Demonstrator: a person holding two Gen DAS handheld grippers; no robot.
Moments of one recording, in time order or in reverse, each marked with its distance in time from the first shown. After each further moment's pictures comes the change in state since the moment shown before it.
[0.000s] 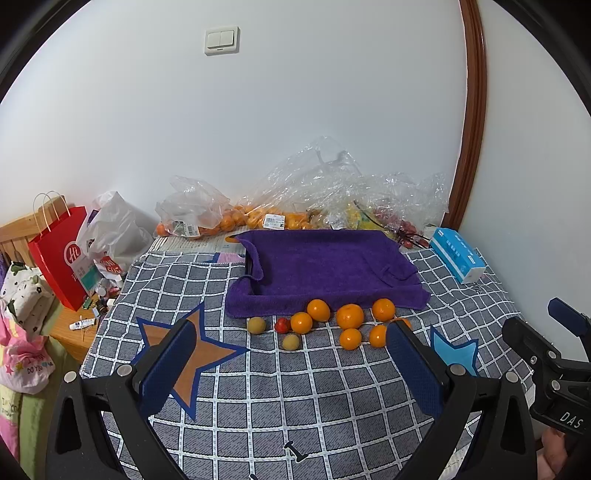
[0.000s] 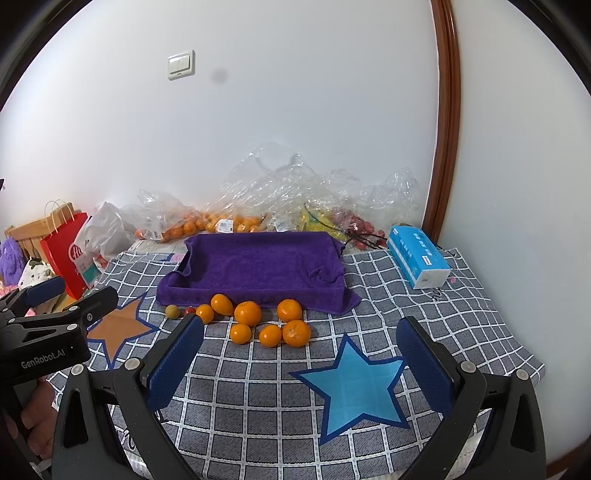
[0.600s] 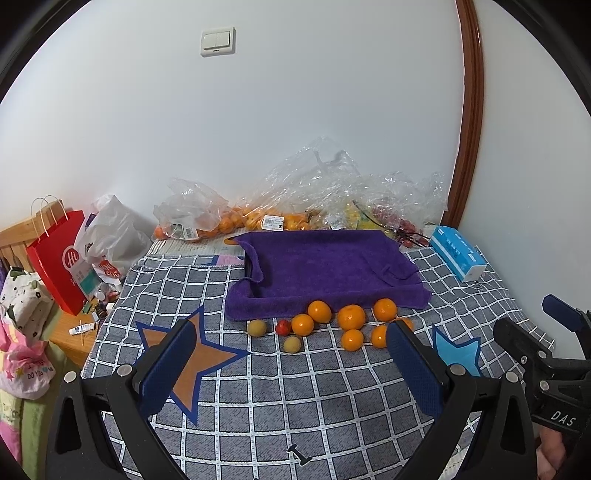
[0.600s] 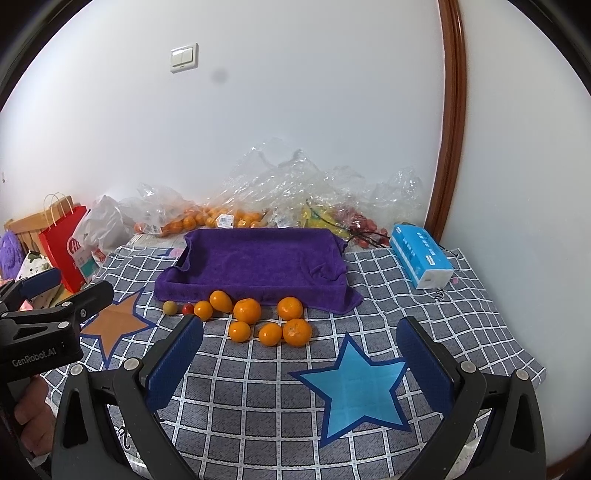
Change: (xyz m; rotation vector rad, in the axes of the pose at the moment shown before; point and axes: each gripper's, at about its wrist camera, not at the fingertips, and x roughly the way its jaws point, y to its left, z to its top) left arm 0.002 0.000 0.002 0.015 -0.003 -0.002; right arm 0.013 0.006 -0.001 -0.023 0.017 0.002
